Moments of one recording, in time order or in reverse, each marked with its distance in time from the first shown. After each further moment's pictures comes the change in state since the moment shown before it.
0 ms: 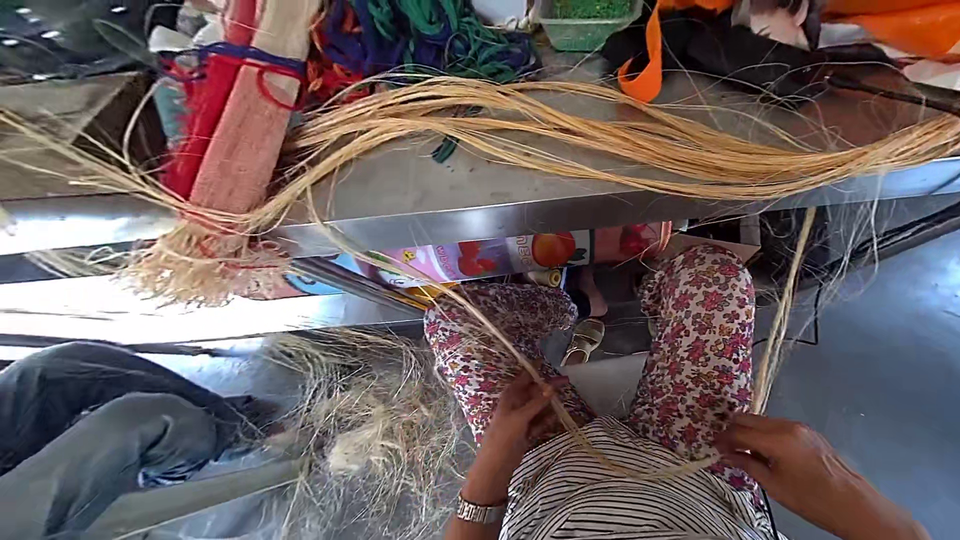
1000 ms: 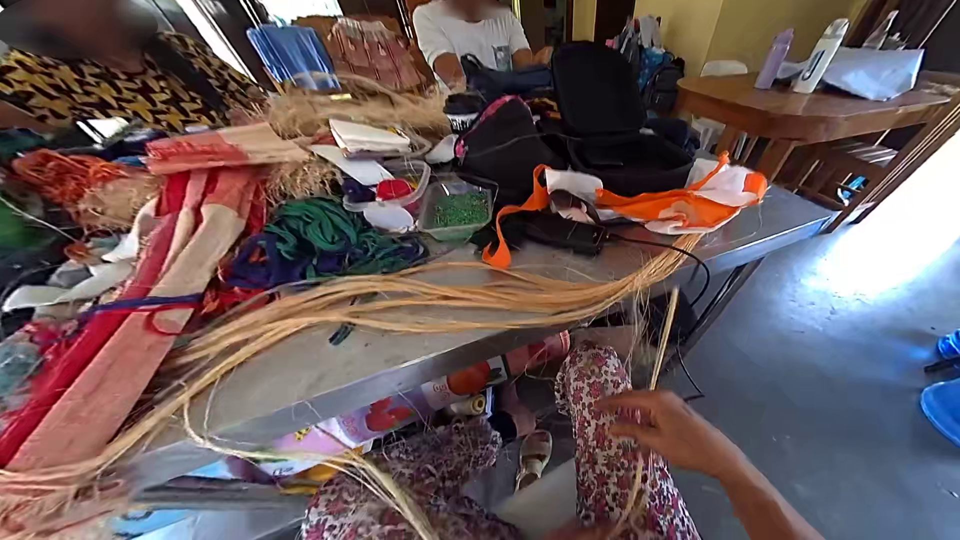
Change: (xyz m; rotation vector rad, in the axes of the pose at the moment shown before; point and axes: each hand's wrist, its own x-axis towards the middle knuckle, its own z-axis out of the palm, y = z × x) left_hand 0.003 -0.004 0.093 1.032 -0.671 0.492; right_hand 0.083 -0.019 -0.072 0.368 0.057 0.288
